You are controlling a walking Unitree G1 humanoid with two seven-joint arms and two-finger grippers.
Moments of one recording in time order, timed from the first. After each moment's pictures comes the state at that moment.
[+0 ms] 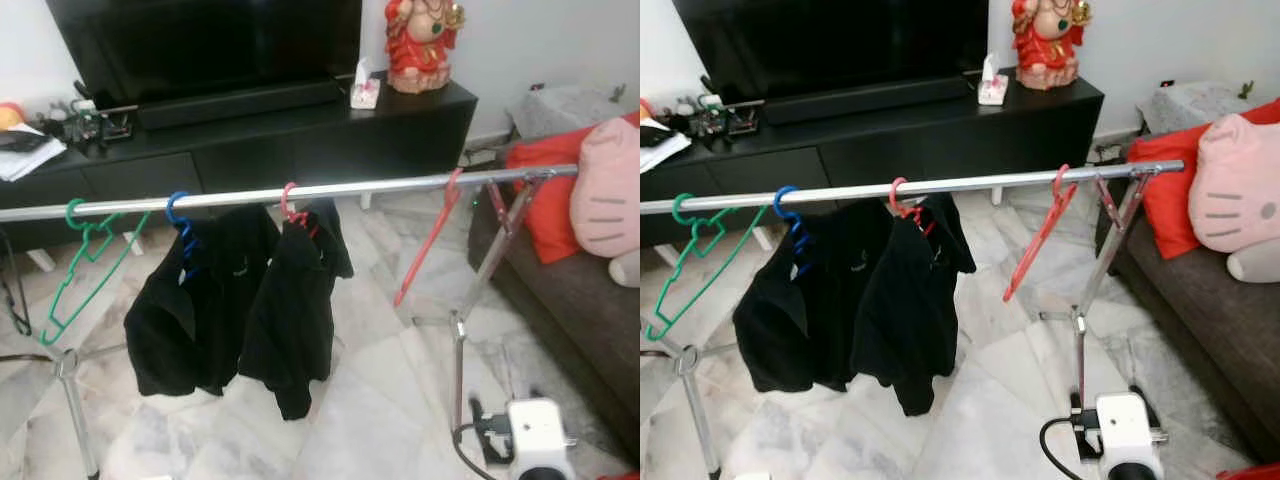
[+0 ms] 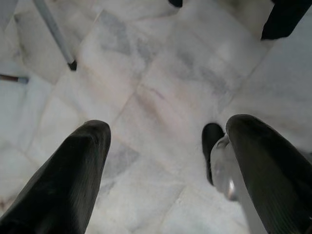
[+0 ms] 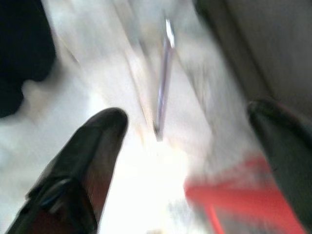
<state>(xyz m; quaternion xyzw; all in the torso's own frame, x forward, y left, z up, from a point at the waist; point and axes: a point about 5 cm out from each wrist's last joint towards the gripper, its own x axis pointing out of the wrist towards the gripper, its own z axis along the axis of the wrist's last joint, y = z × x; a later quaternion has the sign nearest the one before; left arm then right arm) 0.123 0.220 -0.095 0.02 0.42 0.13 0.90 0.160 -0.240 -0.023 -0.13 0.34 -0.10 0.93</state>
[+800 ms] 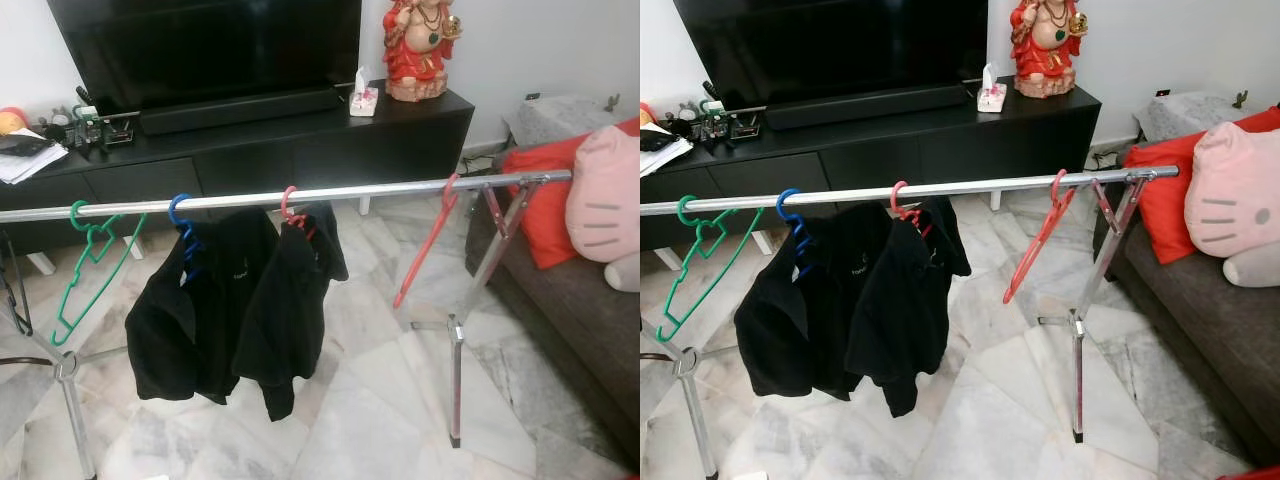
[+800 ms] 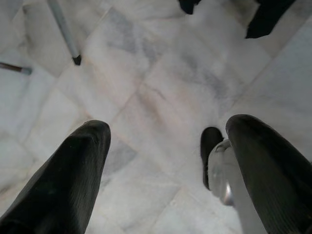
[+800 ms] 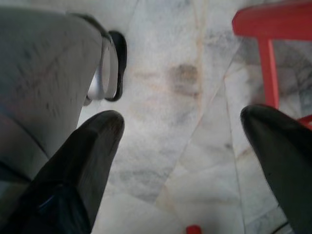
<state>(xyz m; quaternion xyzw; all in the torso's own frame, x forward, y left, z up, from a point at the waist) 0.121 0.219 -0.096 0.00 0.42 0.16 0.89 0.092 -0.221 -0.111 -0.06 0.64 -0.06 0.76</state>
